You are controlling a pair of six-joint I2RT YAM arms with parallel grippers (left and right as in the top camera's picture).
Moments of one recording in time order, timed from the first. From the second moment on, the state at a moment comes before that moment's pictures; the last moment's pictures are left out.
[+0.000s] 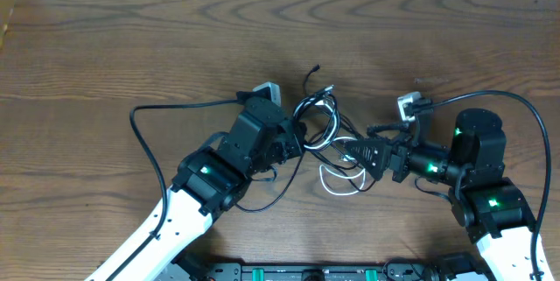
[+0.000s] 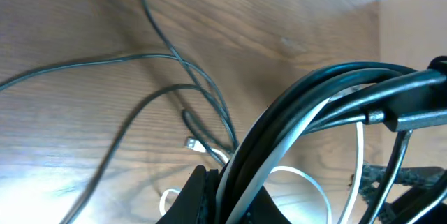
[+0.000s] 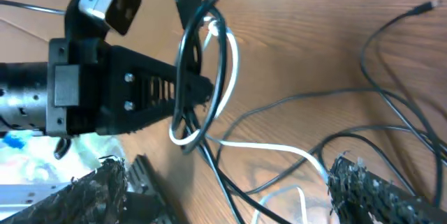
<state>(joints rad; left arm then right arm) -0.67 1.15 0.91 -0.48 0.10 -0.95 0.18 0.88 0.66 -0.34 -0.86 0.40</state>
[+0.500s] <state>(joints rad) -0.75 1.15 0.91 -0.42 0.11 -0.96 0.18 0.88 0.66 -0.29 -0.88 0.47</state>
